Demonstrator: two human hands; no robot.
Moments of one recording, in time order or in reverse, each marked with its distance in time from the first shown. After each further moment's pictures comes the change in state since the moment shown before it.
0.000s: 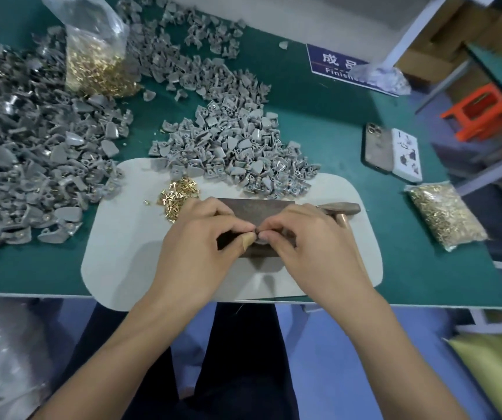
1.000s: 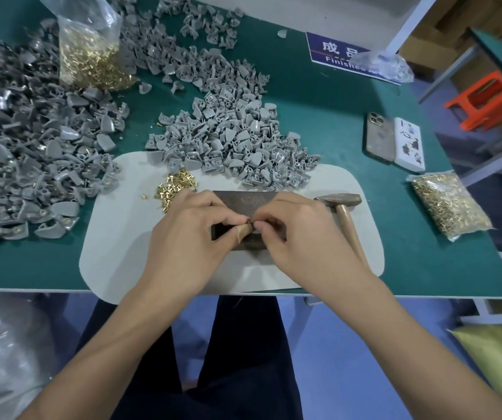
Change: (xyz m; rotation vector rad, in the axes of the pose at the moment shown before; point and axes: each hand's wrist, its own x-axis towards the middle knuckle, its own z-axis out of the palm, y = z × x) left_hand 0.000 0.002 -0.006 0.072 -0.021 -0.071; right_hand 0.007 0.000 0.006 0.102 0.001 -0.144
